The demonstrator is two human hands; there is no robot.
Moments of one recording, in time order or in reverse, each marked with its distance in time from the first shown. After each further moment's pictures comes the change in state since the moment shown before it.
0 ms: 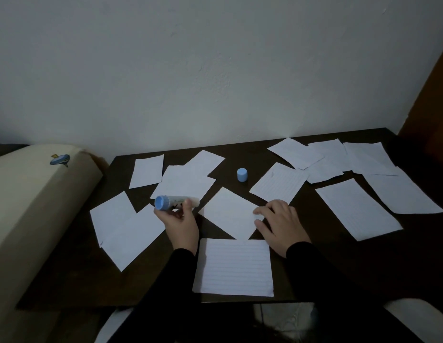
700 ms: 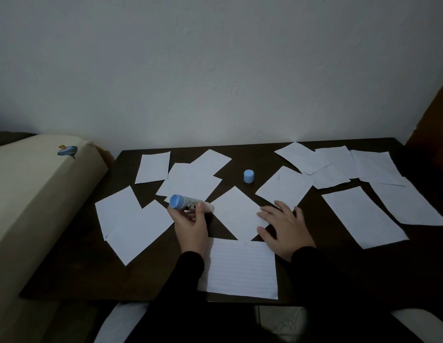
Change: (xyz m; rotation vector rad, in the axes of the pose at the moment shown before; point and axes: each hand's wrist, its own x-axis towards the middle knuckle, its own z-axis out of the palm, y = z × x) left_hand -0.008 -0.009 -0.004 0.054 -0.079 0.032; right_hand 0.002 -0.006 -0.006 -0.098 -0.147 0.023
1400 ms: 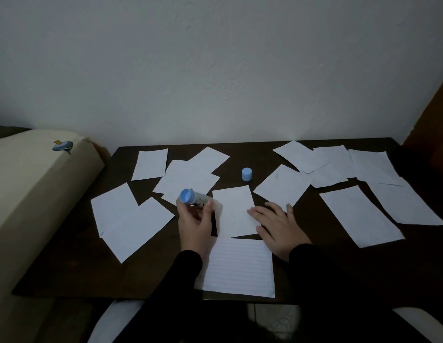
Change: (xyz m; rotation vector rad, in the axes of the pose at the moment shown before) left_hand -0.010 0.005 0.001 0.048 -0.151 0.081; right_hand 0.002 0.004 0.001 0.024 -0.129 -0.132
